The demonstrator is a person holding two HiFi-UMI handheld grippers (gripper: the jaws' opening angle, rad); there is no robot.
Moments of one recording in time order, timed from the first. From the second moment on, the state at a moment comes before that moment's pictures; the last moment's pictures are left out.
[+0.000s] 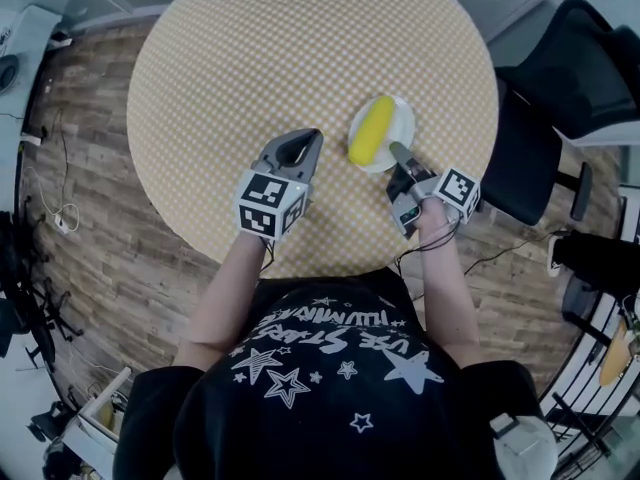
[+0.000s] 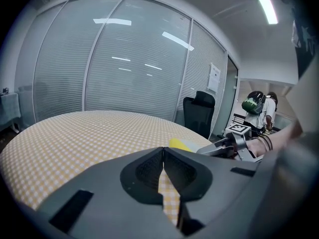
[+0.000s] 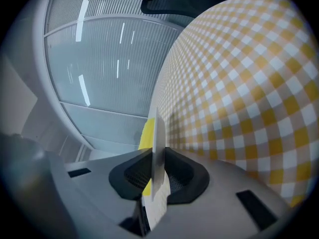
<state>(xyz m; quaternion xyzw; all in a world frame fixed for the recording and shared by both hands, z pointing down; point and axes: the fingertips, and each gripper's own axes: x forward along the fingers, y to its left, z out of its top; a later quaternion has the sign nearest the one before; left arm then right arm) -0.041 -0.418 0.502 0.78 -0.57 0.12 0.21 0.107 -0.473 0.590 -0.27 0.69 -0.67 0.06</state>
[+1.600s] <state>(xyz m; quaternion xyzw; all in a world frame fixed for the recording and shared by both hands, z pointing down) -0.045 -0.379 0.494 0.80 -0.55 0.13 0.20 0.114 -0.475 0.607 -0.43 0.74 -0.51 -0.12</state>
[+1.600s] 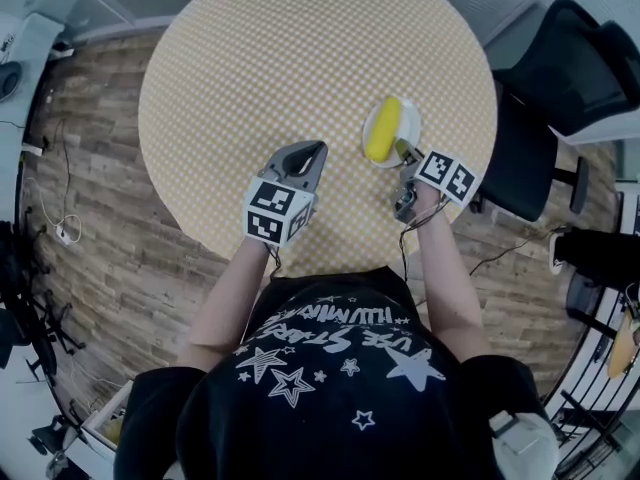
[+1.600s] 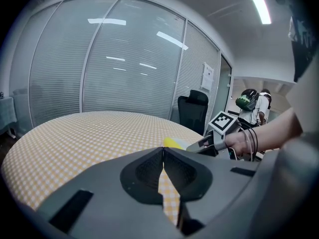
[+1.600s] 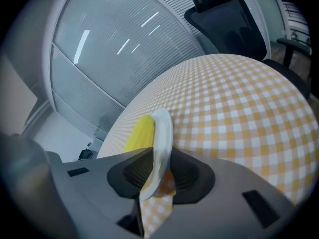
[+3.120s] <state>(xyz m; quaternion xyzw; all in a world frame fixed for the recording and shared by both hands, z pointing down) -0.077 -0.269 0.468 0.89 -0.41 0.11 0.15 0.060 -0.290 0.444 -0.46 0.84 -0.29 0.02</state>
